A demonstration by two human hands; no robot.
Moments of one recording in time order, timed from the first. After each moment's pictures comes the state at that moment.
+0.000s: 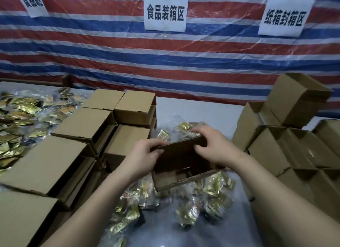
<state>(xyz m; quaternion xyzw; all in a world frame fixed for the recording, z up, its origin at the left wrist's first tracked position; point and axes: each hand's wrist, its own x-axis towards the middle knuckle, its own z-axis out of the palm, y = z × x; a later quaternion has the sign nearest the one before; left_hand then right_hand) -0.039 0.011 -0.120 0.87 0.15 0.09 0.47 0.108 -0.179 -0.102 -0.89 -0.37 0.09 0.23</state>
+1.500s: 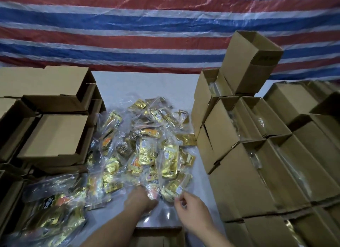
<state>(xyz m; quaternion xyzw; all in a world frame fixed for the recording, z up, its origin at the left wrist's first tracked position) 0.047 -0.128 -0.427 0.89 0.28 -0.31 0.18 0.054 -0.329 -0.335 -0.94 -0.09 0.22 0.25</state>
